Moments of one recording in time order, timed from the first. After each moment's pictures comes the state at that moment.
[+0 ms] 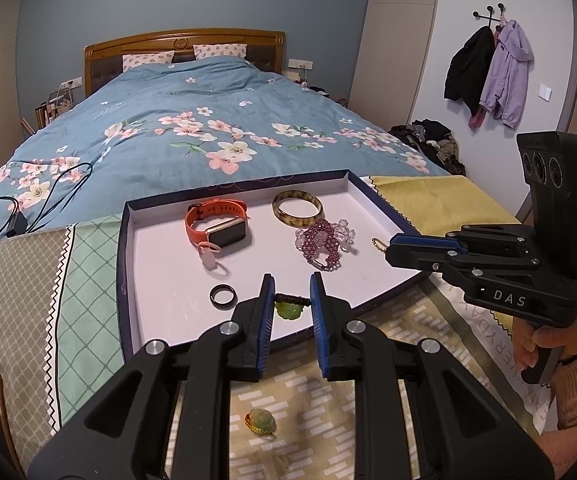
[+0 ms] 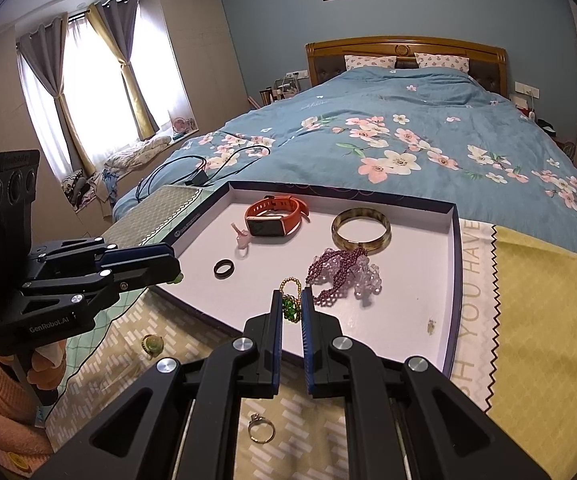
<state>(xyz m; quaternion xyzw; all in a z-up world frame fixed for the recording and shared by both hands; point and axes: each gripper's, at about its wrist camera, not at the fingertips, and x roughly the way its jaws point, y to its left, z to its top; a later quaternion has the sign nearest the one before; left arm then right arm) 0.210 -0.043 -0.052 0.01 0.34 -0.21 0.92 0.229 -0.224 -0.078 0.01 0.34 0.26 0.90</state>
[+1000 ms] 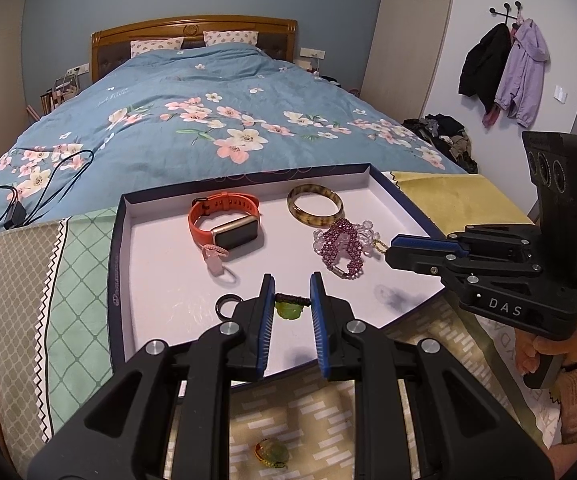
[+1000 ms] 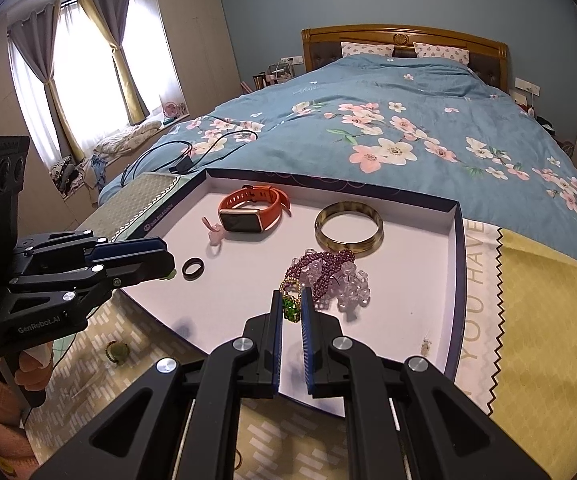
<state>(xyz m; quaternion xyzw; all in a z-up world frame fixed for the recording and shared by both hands) 0.245 -0.048 -0.067 0.00 0.36 -0.19 0.91 0.264 -0.219 -0.093 -0.02 0.36 0.25 0.90</state>
